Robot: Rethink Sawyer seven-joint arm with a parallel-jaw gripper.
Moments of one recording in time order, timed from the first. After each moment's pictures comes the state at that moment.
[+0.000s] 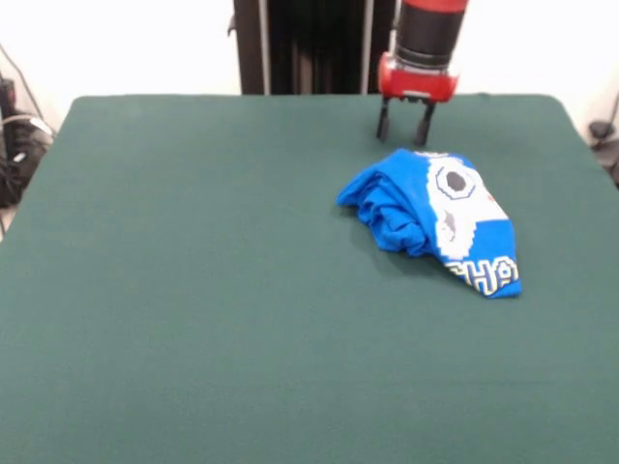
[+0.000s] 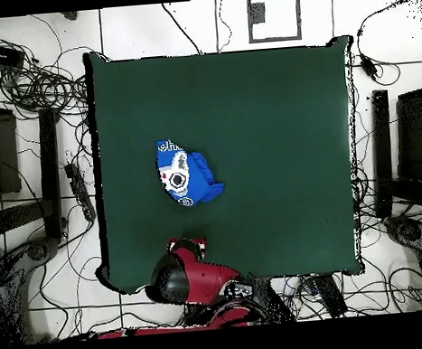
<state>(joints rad) 0.06 -0.46 -0.06 2.22 0.17 -0.27 1.67</state>
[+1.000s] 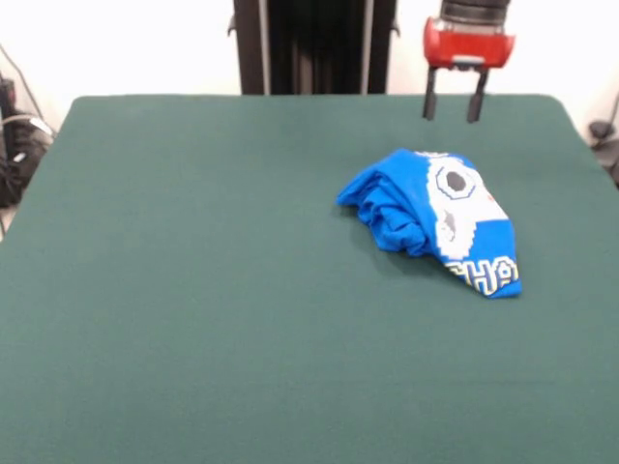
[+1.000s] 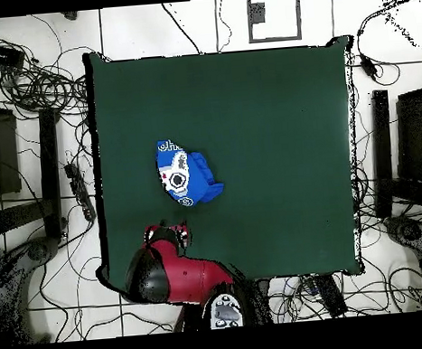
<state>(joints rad) 0.11 -0.68 -0.04 2.21 0.21 -0.18 1.67</state>
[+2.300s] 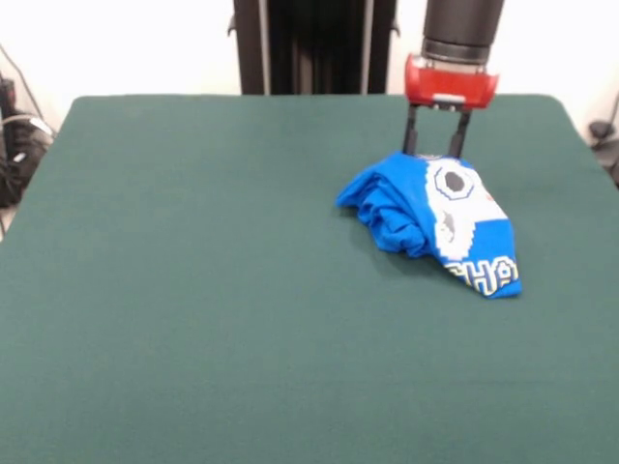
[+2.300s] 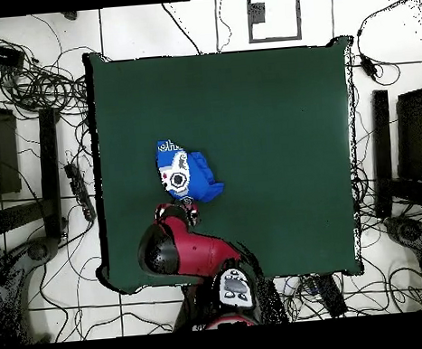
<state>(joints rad) 0.09 -0.58 -0.08 2.07 0.21 -0.17 1.67</state>
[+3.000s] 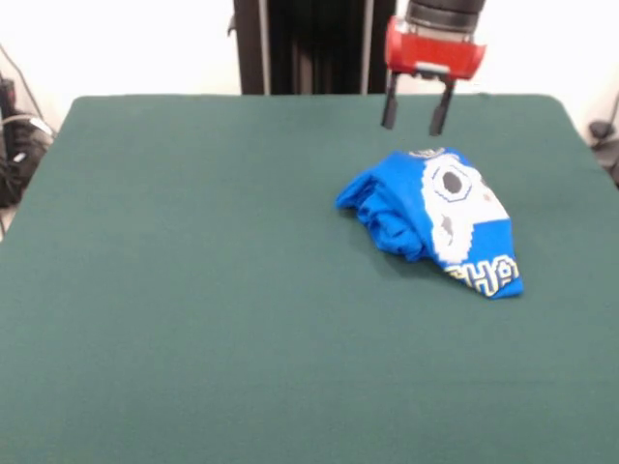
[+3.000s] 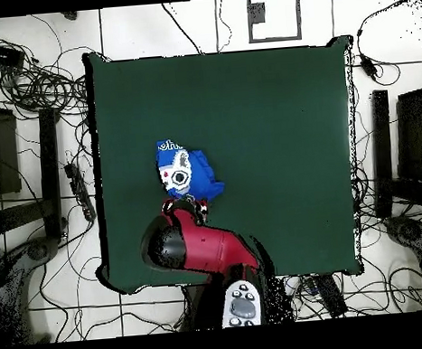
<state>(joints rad) 0.12 -0.67 -0.19 2.01 0.19 0.07 1.67</state>
